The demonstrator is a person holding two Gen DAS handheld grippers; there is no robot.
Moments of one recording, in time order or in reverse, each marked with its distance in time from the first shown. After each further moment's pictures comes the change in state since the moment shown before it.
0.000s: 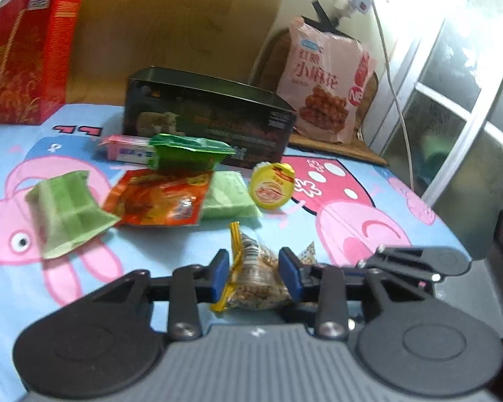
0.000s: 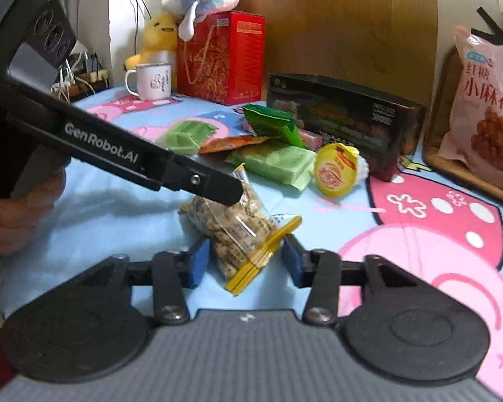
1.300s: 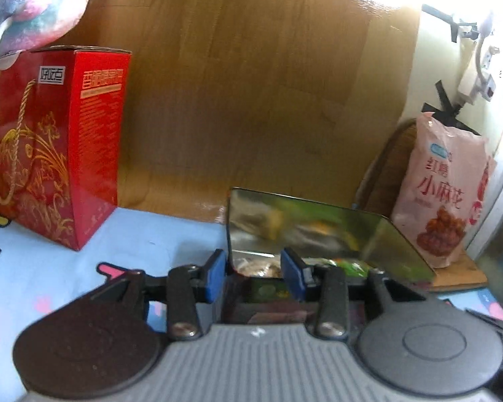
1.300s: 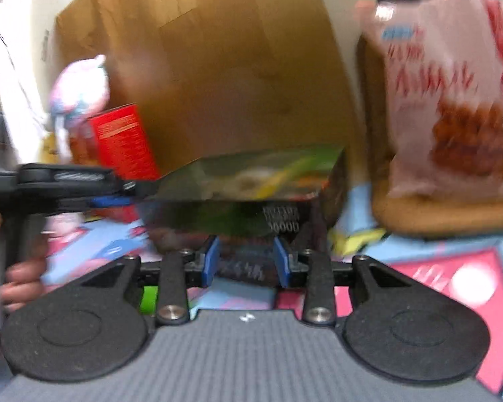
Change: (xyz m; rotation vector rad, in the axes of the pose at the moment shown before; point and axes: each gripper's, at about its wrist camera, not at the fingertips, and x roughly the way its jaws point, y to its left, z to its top) left arm 0.079 0.061 0.141 -0.089 -0.181 0.268; right arm 0.063 -0.124 0.078 0.331 -0.210 -0.156
